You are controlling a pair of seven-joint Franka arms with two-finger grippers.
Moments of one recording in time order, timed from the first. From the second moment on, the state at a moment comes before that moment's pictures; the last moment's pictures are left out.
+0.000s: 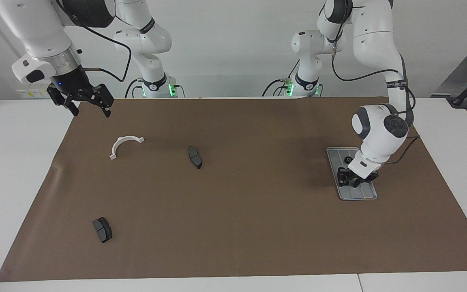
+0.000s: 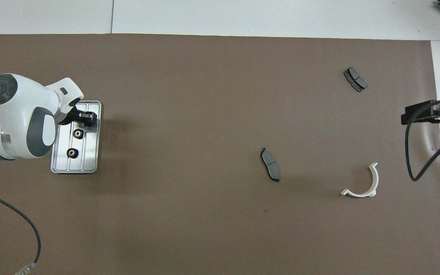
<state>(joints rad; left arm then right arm) 0.01 0.38 -0.04 -1.92 0.00 2.35 0.14 0.04 -0.02 -0.07 -1.61 0.00 1.62 0.04</state>
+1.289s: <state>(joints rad) -0.16 0.37 -0.05 -1.77 0.00 2.17 -0.18 0.04 -0.02 -0.07 -1.61 0.00 1.62 0.04</state>
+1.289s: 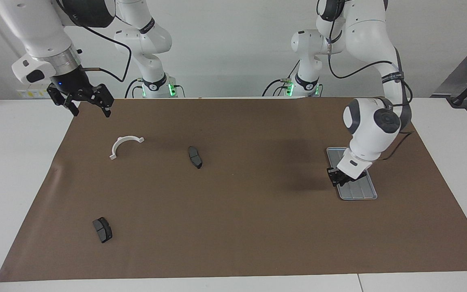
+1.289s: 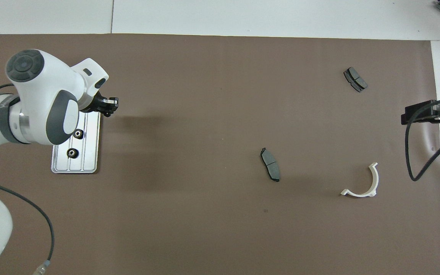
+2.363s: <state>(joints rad) -0.57 0.39 -0.05 -1.76 -0.04 2.23 -0.73 0.04 -0.02 -0.07 -1.61 0.00 1.62 0.04</state>
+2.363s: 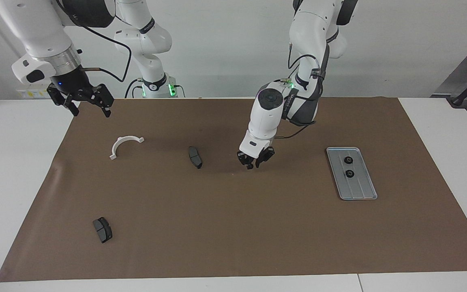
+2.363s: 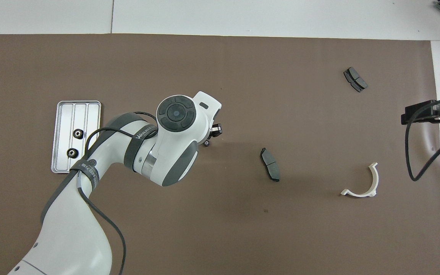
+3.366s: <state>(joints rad) -0.11 0.35 -0.03 -1.80 -0.04 2.18 0.03 0.04 -0.02 -0.03 -1.61 0.01 1.63 0.04</state>
